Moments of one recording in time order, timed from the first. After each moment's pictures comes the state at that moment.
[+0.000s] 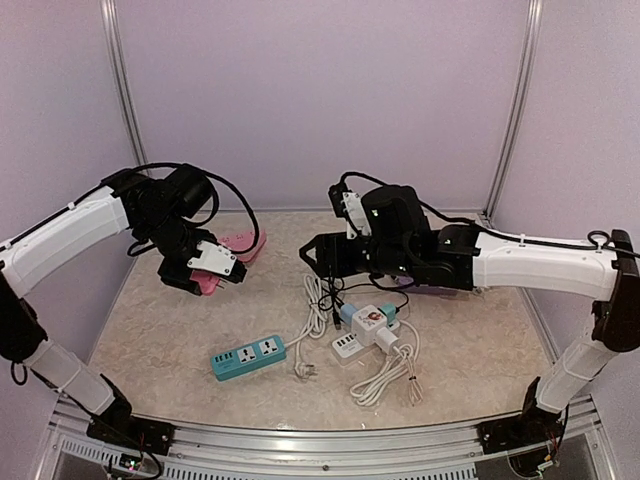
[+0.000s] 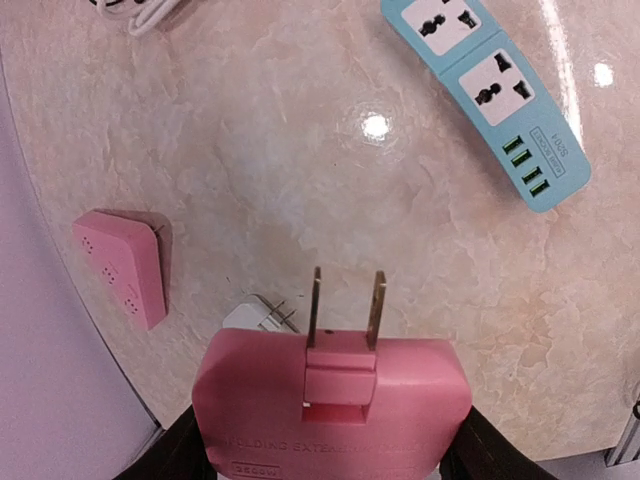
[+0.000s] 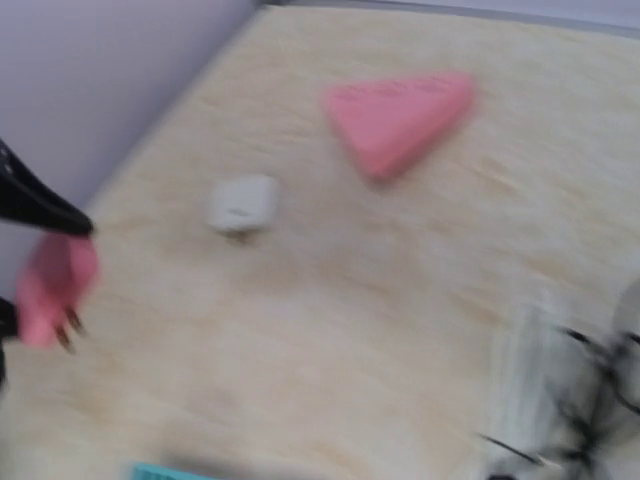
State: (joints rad) left arm -0.57 1.48 1.41 -1.18 -0.07 1.28; right arm 1.03 1.56 1.26 -0.14 0.15 0.49
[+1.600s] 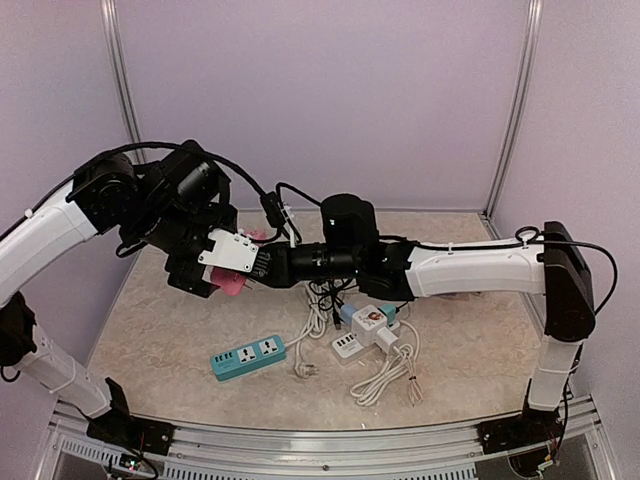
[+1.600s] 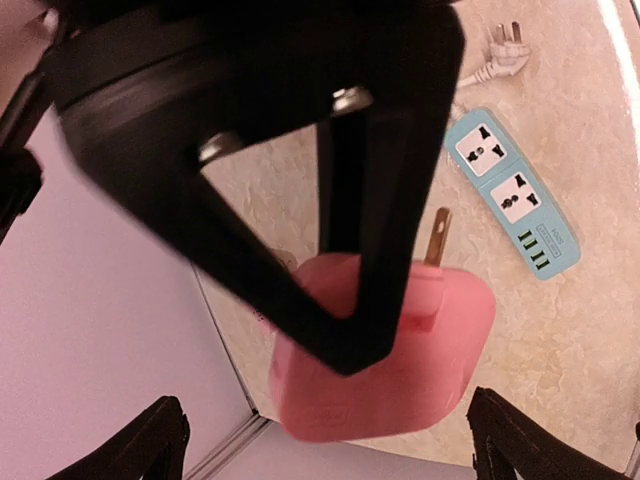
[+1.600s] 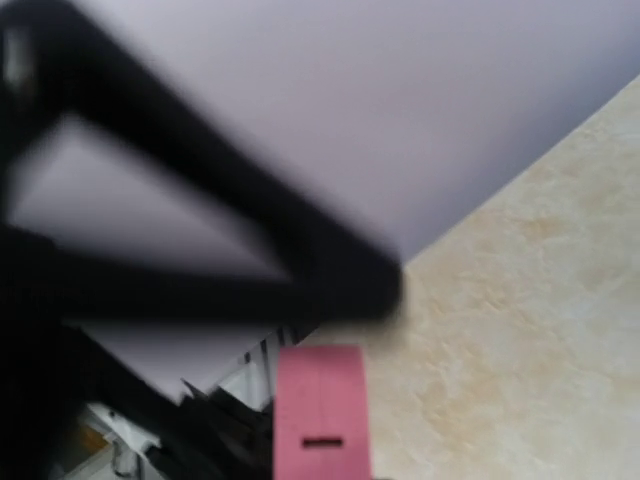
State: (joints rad) left arm -1.00 1.42 1.64 -1.28 -0.36 1.04; right arm 1.06 1.89 1.44 0.34 -0.44 0.61
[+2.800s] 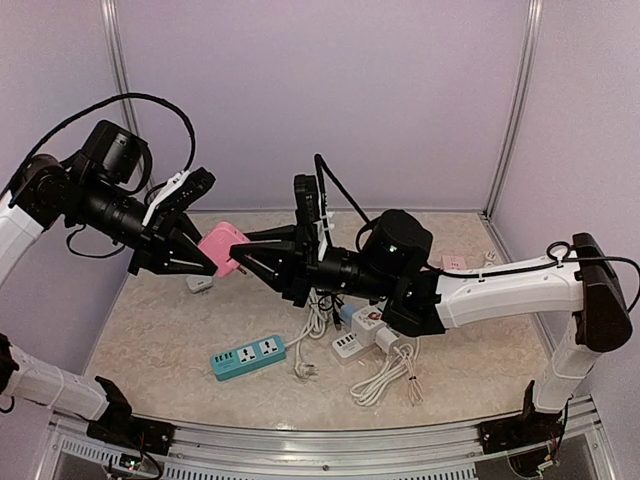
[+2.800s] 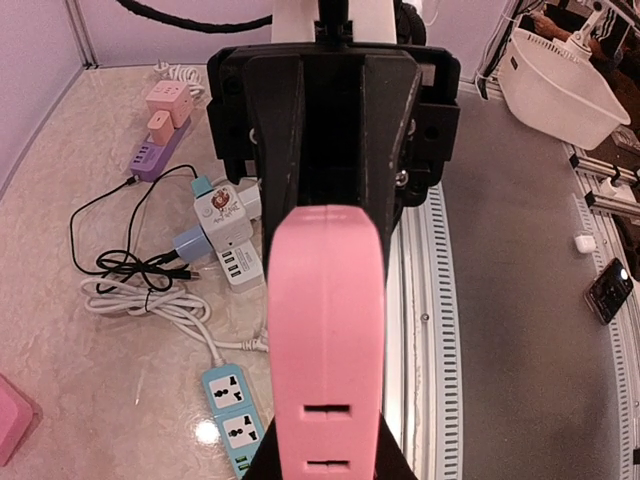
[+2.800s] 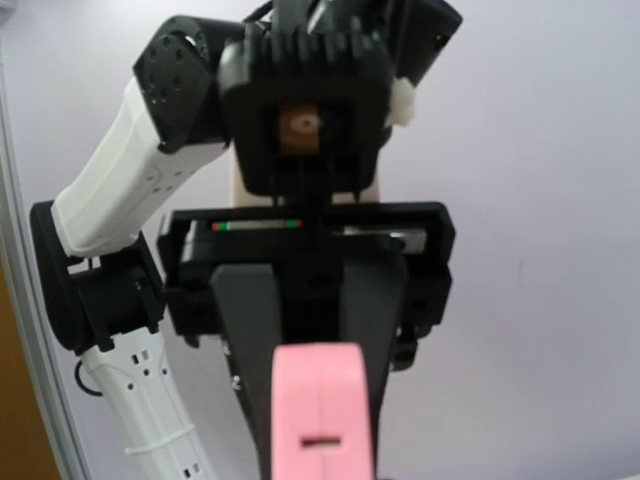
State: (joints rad) left arm -0.66 1.20 1.59 -1.22 0.72 0.52; right arm 1.19 1.71 1.19 0.89 -0.36 0.27
